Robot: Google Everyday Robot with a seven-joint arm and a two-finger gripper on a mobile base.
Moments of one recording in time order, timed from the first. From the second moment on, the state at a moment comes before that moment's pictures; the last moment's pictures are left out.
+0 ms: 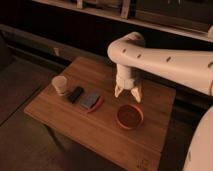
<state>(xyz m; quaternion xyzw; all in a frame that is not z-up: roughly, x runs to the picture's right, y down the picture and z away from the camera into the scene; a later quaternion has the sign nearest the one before) 0.071 0.025 0.678 -0.14 0.33 0.73 0.58</state>
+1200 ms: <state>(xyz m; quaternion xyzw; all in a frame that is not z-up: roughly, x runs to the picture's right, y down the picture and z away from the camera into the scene) 0.189 -0.019 0.657 -0.11 0.32 0.79 0.50</state>
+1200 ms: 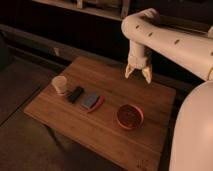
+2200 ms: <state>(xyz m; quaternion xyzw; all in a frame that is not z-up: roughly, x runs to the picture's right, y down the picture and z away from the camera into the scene) 0.053 -0.014 0.691 -0.16 0.33 0.71 0.60</state>
